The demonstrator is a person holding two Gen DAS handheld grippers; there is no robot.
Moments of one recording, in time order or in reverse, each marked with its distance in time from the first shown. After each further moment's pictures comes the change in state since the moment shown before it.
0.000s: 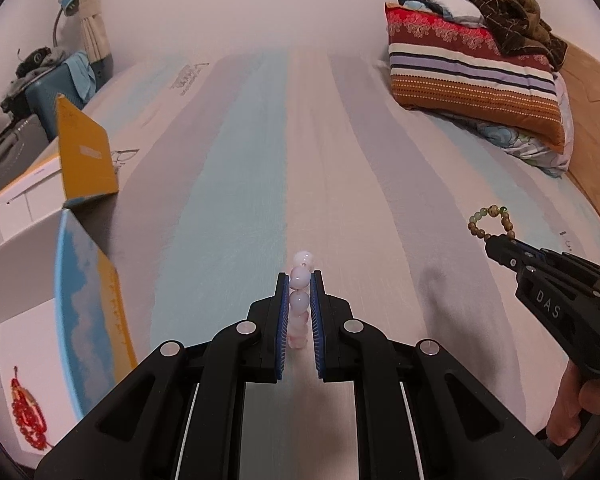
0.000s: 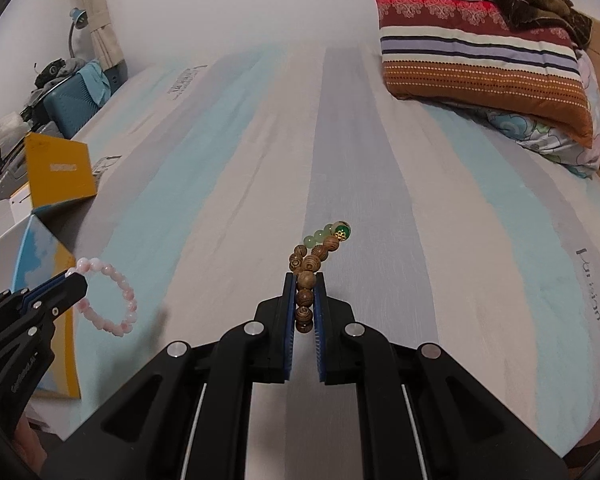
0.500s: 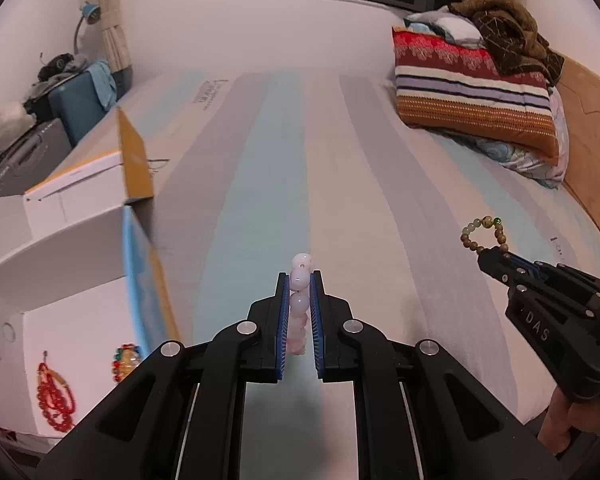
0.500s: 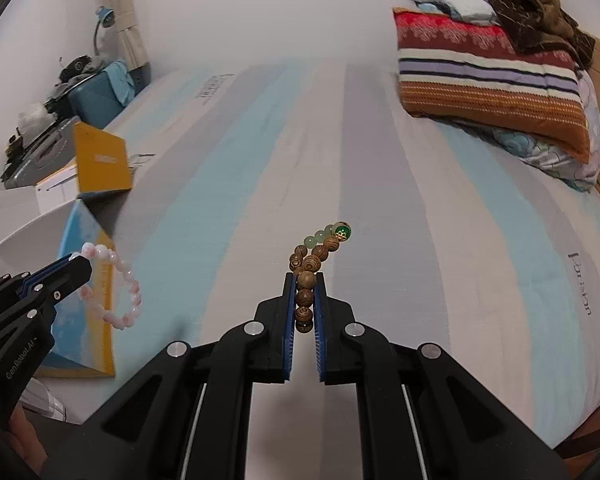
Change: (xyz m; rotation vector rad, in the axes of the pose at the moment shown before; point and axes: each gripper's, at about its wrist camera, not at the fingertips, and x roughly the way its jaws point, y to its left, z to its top) left arm -0.068 0.028 -0.013 -0.024 -0.057 0.028; right arm -0.057 0.048 -0.015 -0.048 -0.041 0.031
